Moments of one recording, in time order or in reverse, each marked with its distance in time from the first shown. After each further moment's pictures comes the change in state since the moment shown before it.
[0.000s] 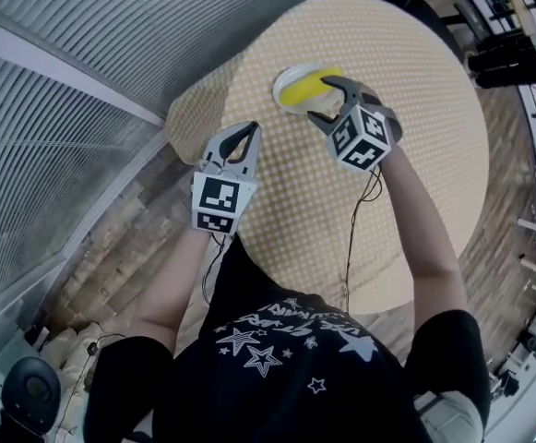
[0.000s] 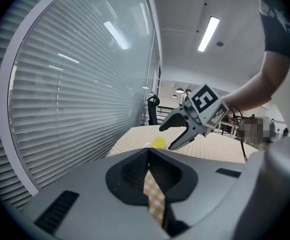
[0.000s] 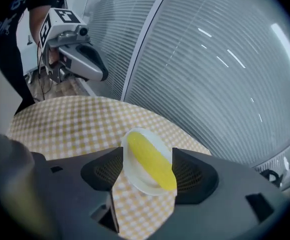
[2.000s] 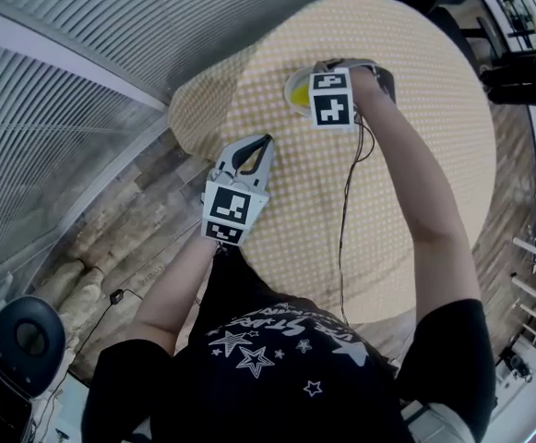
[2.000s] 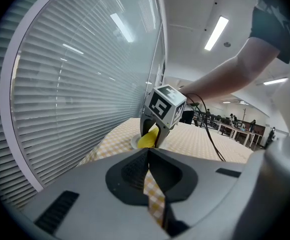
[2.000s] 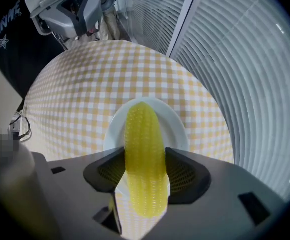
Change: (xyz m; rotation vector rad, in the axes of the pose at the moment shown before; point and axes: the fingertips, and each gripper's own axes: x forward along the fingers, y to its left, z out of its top) left arm 0.008 -0.016 -0.034 -0.072 0.054 0.000; right arm 0.080 0.005 -0.035 -0.491 0.433 0.434
